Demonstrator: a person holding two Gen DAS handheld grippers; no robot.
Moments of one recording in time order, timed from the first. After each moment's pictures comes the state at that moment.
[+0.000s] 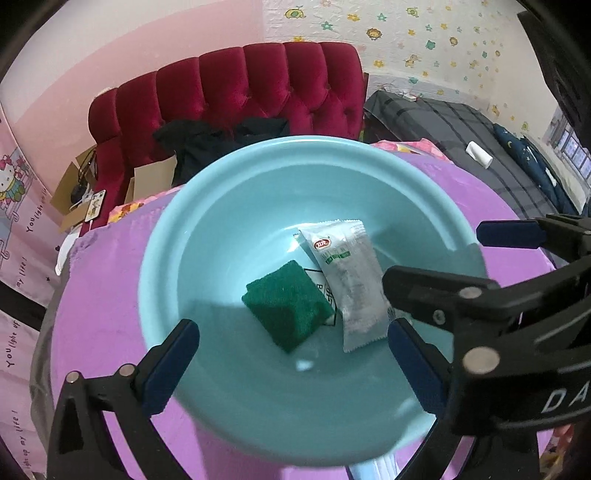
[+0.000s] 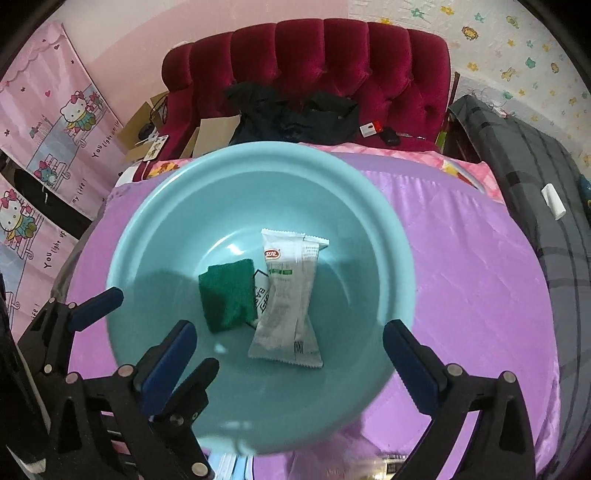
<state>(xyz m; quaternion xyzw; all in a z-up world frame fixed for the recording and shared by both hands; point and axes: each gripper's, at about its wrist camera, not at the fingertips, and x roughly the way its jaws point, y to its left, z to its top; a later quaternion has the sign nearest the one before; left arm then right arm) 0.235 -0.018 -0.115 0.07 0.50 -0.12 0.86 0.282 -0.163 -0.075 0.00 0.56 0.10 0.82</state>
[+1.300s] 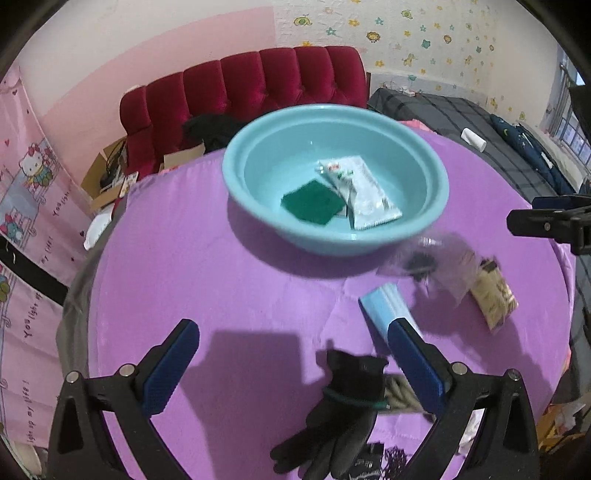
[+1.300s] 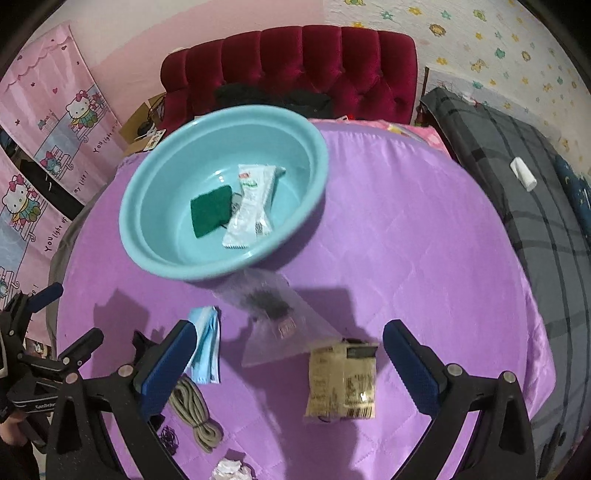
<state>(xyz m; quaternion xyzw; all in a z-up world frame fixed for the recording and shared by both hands) 0.091 0.041 -0.095 0.09 0.48 -0.10 0.87 0.143 -0.227 -0.063 0.01 0.56 0.08 0.83</state>
